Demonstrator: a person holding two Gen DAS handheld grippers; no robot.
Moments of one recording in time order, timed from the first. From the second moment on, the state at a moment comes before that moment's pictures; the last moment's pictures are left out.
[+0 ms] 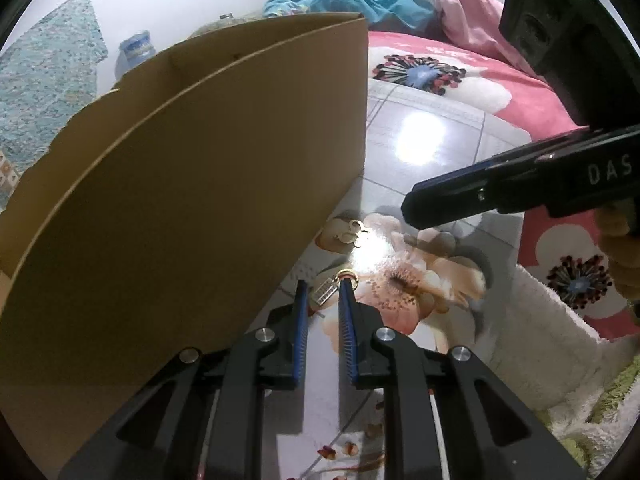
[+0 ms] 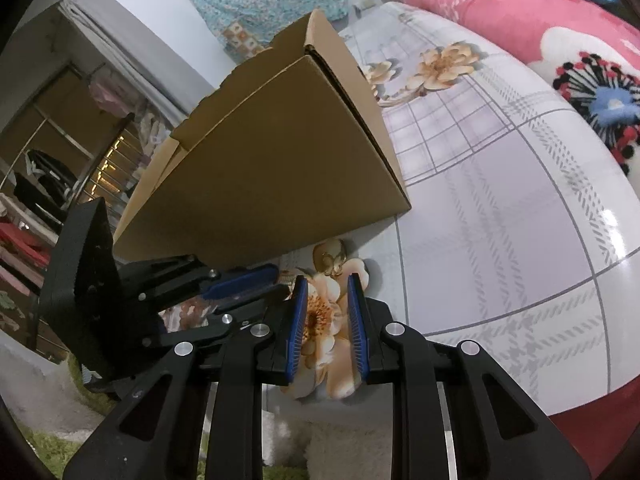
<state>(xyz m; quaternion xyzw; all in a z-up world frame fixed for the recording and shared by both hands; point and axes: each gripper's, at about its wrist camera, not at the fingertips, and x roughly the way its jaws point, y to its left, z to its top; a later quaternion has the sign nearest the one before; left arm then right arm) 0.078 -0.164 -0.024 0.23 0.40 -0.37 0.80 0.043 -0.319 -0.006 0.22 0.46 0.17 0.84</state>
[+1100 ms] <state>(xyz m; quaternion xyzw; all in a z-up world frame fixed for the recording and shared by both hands) 0.074 -0.137 -0.013 0.17 0.42 -0.37 0.81 0.045 -0.270 0.002 0.10 0.45 0.18 0.87</state>
